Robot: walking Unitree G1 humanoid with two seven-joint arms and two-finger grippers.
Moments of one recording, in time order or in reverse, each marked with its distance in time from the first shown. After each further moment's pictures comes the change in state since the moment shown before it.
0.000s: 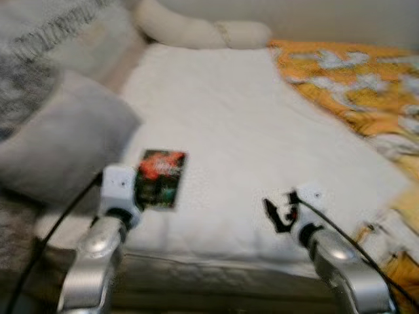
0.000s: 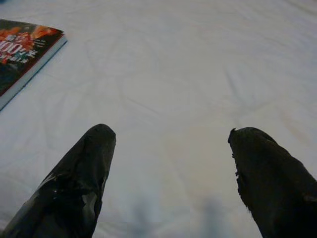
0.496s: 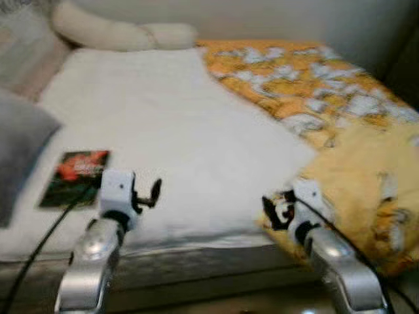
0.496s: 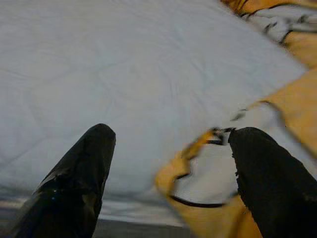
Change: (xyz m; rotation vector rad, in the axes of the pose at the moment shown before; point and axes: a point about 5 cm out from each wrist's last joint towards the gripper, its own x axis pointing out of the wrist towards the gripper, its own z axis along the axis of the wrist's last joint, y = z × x) left arm 0.000 -0.001 0.003 0.023 -0.001 0.002; right arm 0.006 -0.001 0.001 0.001 -0.015 -0.034
